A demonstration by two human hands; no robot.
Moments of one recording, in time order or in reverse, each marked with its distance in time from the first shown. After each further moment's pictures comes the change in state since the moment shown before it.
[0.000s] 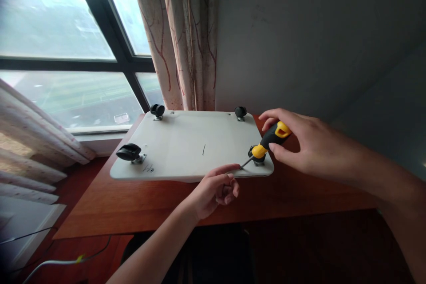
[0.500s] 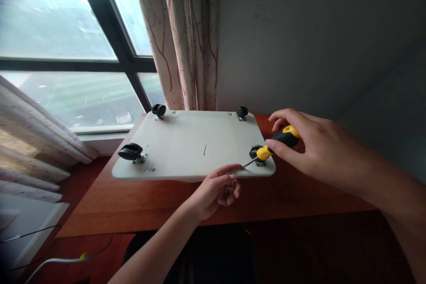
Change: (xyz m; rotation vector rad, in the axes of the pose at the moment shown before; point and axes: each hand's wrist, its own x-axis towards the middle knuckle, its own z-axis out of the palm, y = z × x) left_hand -0.002 0.001 0.003 0.045 0.031 -0.006; right_hand -0.006 0.014 0.008 -0.084 0.136 0.030
